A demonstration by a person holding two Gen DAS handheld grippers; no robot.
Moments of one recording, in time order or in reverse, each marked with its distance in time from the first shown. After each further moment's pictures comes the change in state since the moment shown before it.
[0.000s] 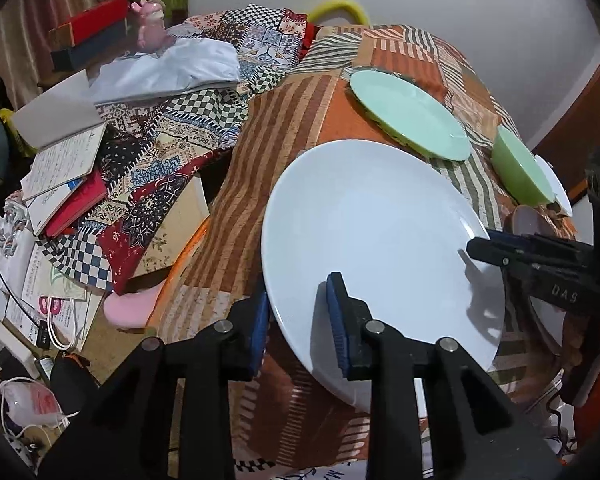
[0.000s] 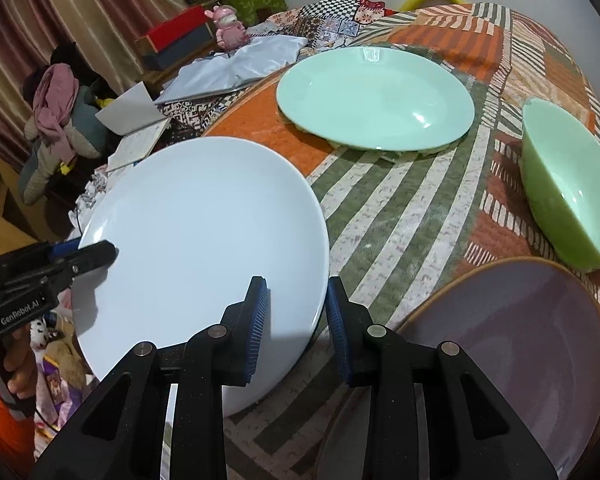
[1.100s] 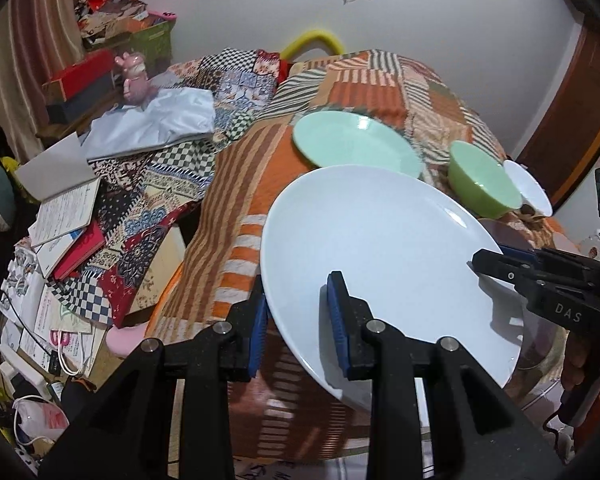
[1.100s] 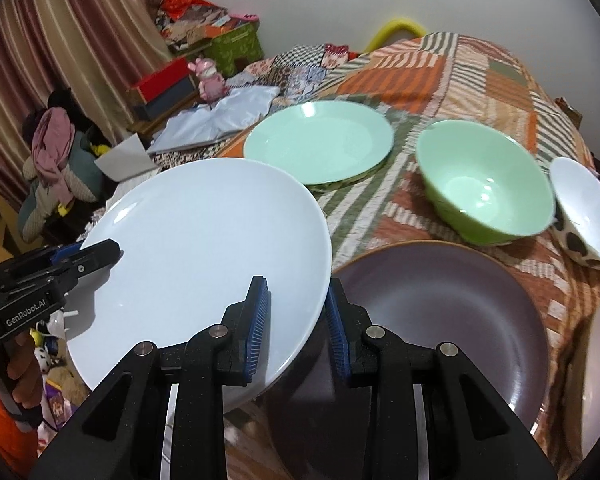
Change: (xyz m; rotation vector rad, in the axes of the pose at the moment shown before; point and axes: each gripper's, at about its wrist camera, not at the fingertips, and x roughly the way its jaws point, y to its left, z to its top) left arm -0.038 -0.065 0.006 0.094 -0.127 0.017; right arm -0.071 -0.029 -0.023 0.072 -0.189 -0.053
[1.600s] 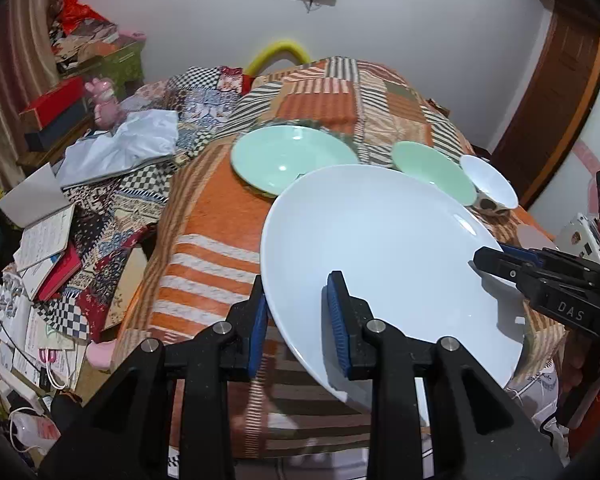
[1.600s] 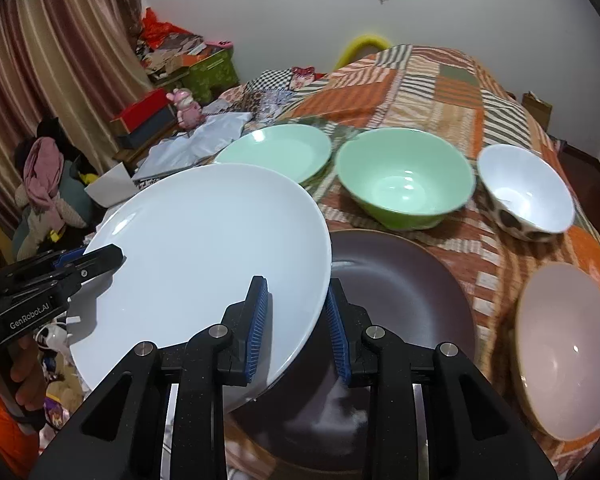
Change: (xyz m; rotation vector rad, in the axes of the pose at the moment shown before) left arm -0.015 -0.060 0.003 0.080 -0.035 -0.059; right arm -0.046 -0.038 -0.020 0.066 -0.080 -0.051
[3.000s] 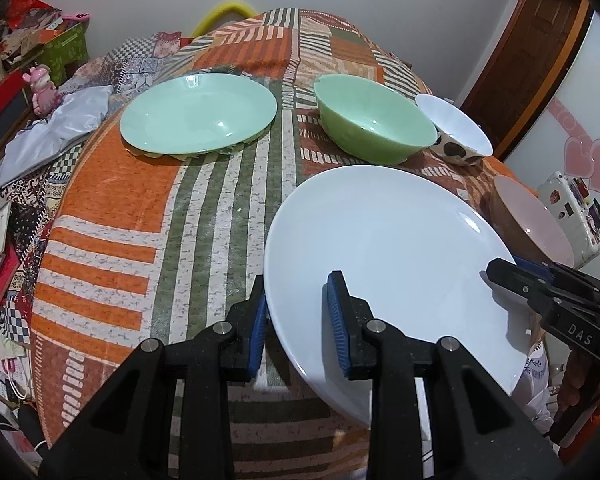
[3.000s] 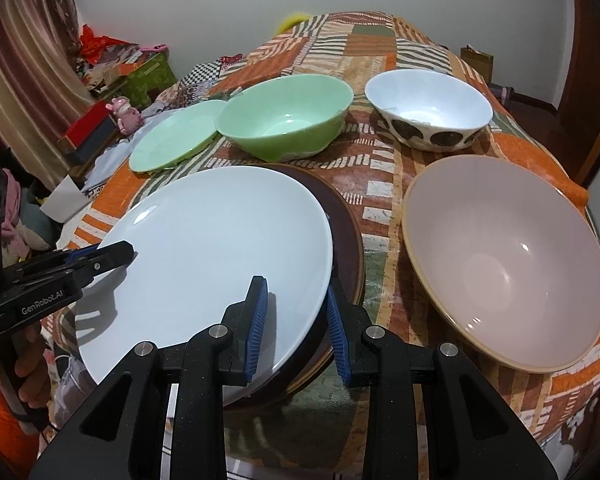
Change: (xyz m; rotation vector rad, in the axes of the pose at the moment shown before) left arm 0.076 -0.069 -0.012 0.076 0.150 -0.127; right arm -0.016 -0.064 -0.051 0.169 0.044 -0.127
